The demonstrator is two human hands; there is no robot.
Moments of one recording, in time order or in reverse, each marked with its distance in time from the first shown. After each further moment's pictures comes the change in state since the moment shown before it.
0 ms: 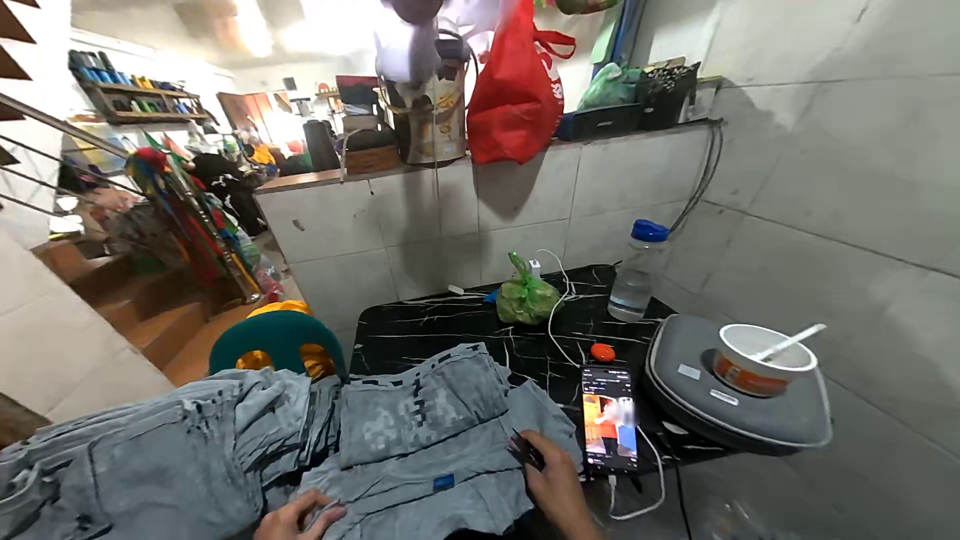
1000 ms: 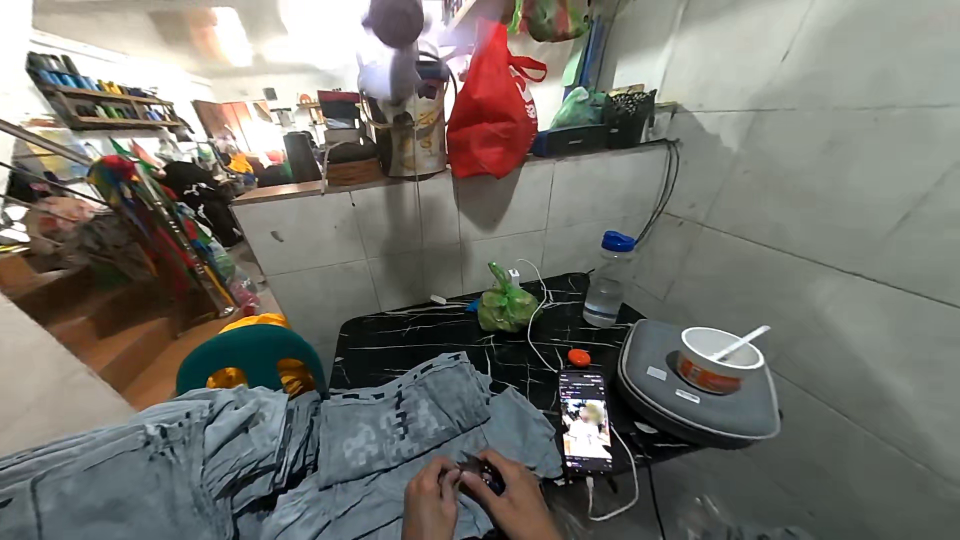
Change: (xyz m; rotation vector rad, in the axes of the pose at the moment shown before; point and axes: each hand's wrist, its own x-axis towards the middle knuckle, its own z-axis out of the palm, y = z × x) left_hand 0.031 0.157 0.148 -0.271 0.058 0.187; right_hand -0.005 -0.023 0.008 0.033 -0.265 0.058
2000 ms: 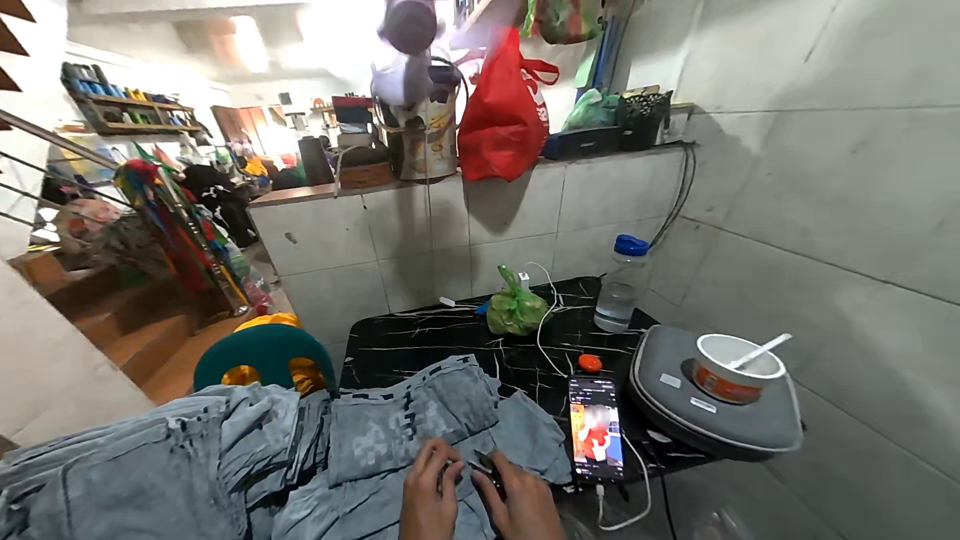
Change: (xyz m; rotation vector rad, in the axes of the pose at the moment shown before) left_hand 0.010 0.002 -0.018 -0.109 0.135 0.229; right_hand -0.012 -0.035 -0.003 -0.342 0.074 0.054
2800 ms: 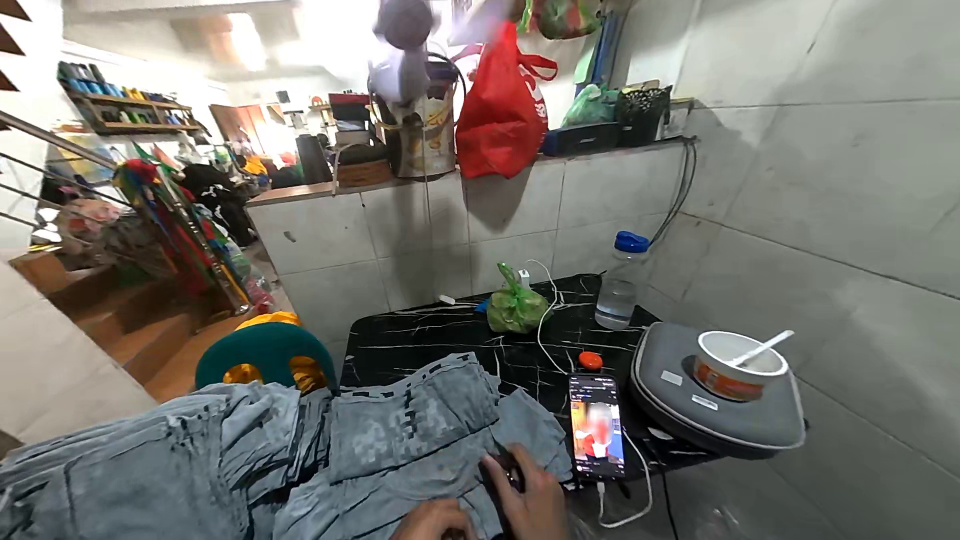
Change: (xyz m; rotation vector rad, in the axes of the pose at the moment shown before) left_hand -0.011 0.018 -0.053 -0.078 -0.757 0.019; right_hand -0.004 0.002 0.004 0.205 0.362 -0.004
